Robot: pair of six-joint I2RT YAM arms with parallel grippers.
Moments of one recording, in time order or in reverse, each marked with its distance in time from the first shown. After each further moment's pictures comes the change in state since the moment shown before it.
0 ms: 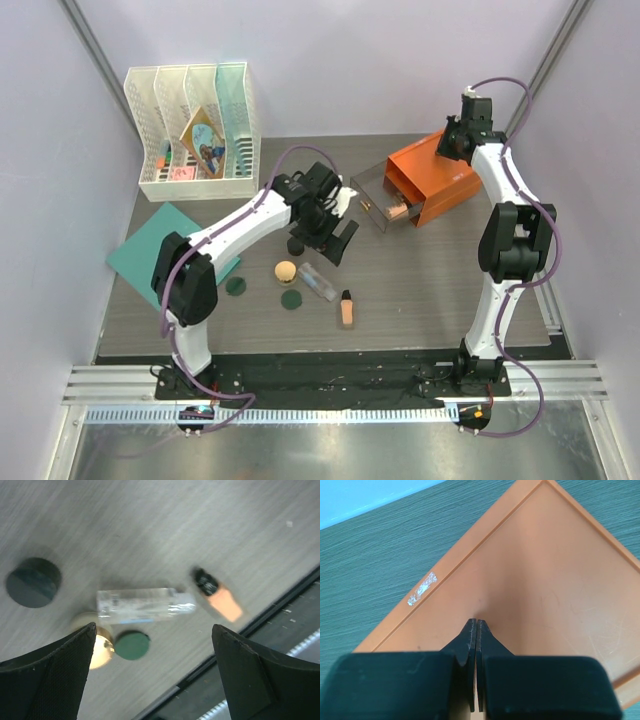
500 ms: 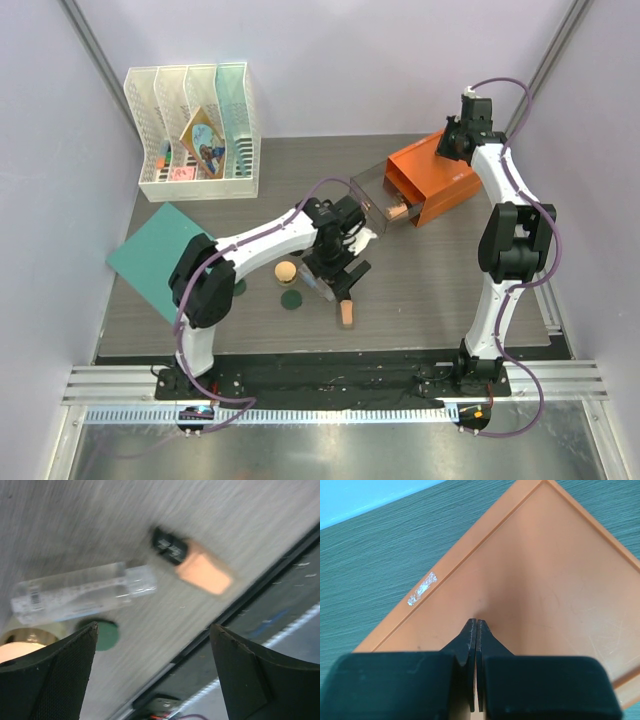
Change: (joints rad) left arm -0.153 0.081 0.008 -0.115 0.038 0.014; right arm 0.000 0.000 -0.002 0.001 0.000 0.000
